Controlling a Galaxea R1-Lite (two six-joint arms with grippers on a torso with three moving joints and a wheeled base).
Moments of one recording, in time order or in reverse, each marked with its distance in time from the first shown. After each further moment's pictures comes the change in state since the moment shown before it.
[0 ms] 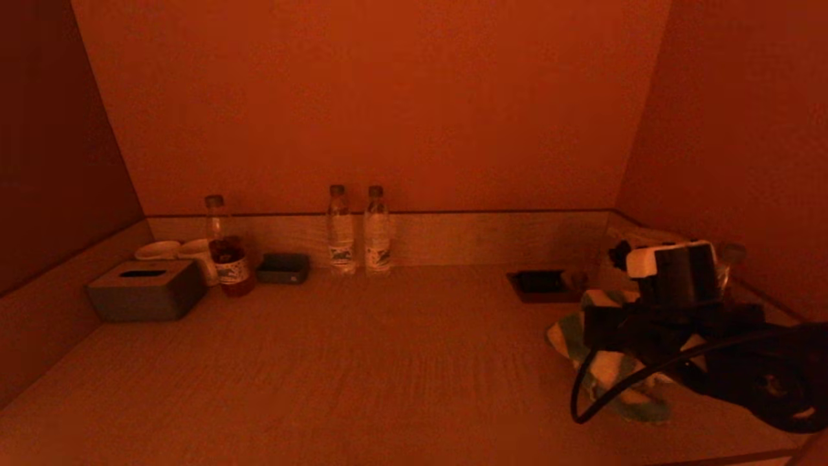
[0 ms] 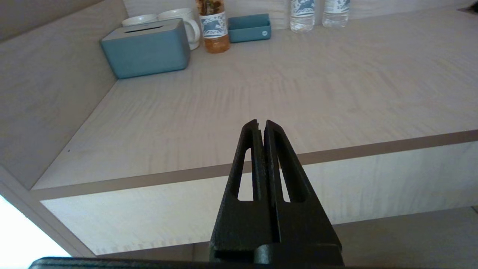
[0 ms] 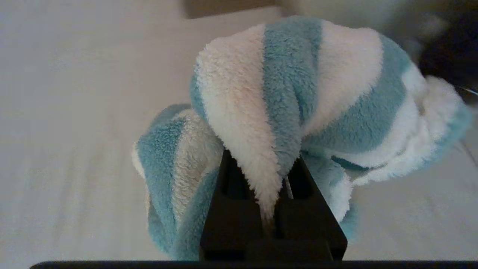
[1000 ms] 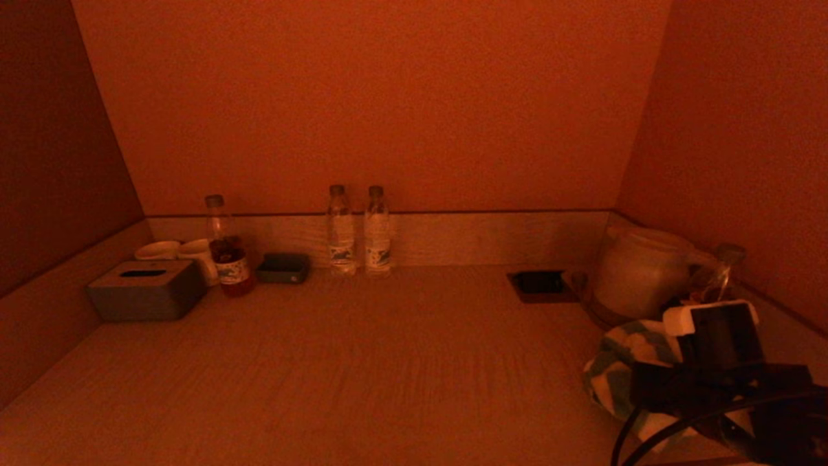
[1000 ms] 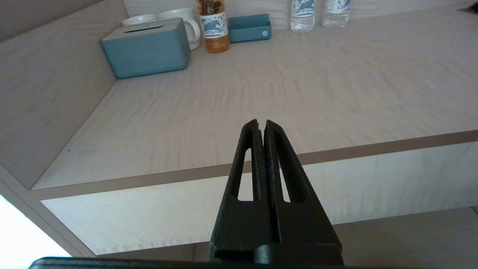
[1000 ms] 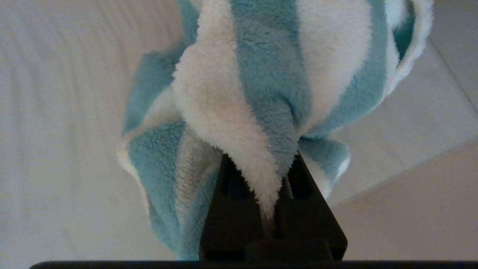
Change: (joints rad) left arm 0.000 0.000 0.000 0.000 0.000 0.000; right arm -0.098 -0.049 0.235 -0.002 -0.034 0.094
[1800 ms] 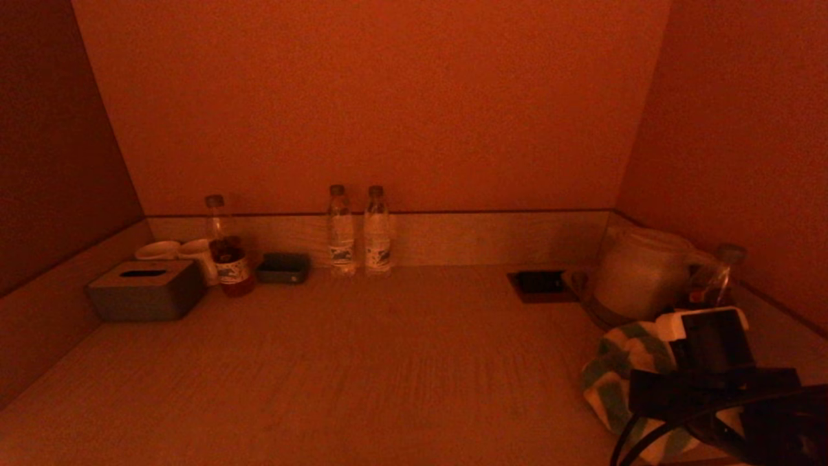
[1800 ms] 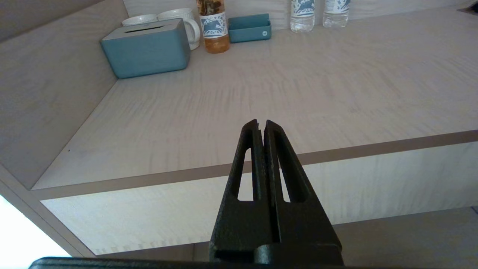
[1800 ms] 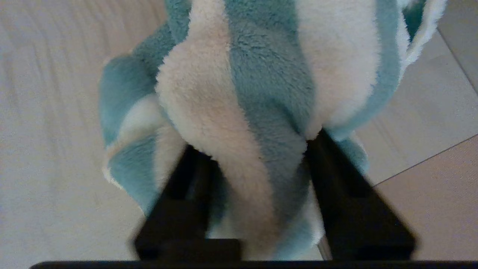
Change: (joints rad) left arm 0.000 0.000 0.000 0.000 0.000 0.000; right arm -0.009 0.038 0.002 -0.001 0.002 0.003
